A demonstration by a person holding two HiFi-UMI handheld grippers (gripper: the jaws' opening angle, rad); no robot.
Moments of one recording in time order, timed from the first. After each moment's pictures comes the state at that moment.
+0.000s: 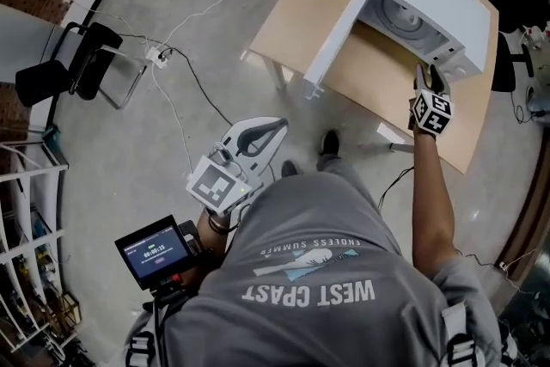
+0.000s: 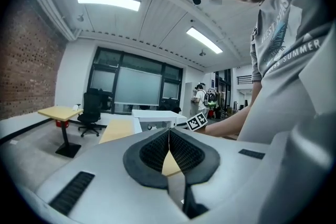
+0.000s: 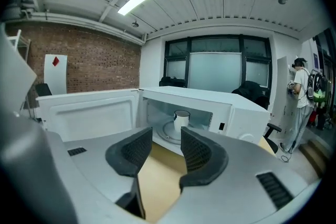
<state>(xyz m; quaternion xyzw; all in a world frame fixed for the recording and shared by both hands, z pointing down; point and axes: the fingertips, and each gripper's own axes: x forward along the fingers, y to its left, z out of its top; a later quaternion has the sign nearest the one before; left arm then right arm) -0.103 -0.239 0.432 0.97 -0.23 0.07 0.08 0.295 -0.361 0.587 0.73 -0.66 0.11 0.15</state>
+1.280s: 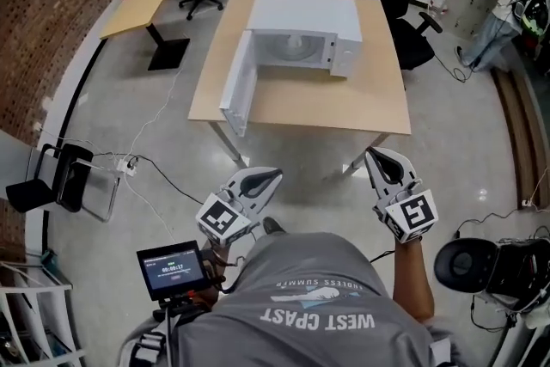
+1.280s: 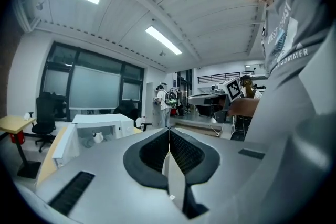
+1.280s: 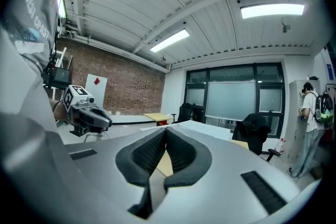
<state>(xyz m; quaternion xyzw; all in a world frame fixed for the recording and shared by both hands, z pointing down) -0.005 -0.019 0.416 1.00 -0.01 0.07 0.01 0.157 0.039 0.363 0.65 -0.75 -0.02 0.09</state>
